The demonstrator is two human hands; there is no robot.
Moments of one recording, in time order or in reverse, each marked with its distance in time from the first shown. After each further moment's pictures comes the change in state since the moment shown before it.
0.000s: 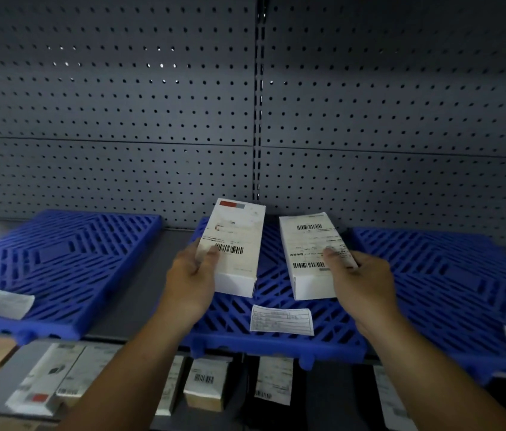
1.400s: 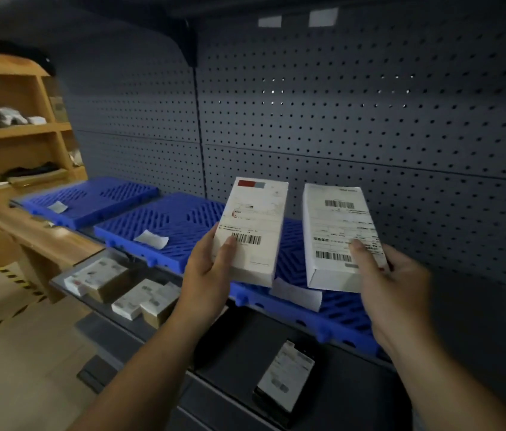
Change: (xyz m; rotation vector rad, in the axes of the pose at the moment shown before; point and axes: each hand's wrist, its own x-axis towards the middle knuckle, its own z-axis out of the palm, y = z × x) left_hand -0.242 0.137 0.302 -0.195 0.294 0.223; right_hand 0.075 0.057 -0.357 0.413 -0.300 -0.228
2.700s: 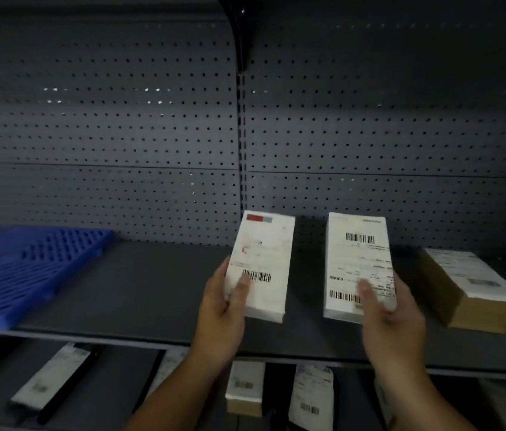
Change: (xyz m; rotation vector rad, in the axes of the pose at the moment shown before) left_hand -0.262 0.076 0.509 -0.121 -0.344 -0.003; right_hand -0.021 -0.030 -0.588 -0.284 0.488 -0.051
